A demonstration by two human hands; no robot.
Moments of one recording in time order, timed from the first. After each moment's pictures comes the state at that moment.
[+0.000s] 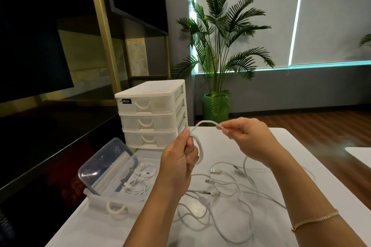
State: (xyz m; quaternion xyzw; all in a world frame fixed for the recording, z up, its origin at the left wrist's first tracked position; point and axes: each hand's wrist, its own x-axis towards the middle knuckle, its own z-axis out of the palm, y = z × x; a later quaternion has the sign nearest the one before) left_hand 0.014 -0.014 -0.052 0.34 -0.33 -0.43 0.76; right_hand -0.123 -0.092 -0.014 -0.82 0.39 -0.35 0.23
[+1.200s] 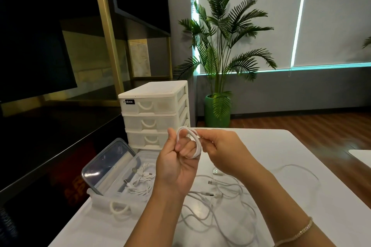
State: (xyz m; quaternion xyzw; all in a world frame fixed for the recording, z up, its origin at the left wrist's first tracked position) left_hand 0.019 -0.013 -0.046 0.08 -0.19 -0.57 0.80; right_hand -0.080 -0.065 -0.027 -0.88 0.29 -0.34 0.18
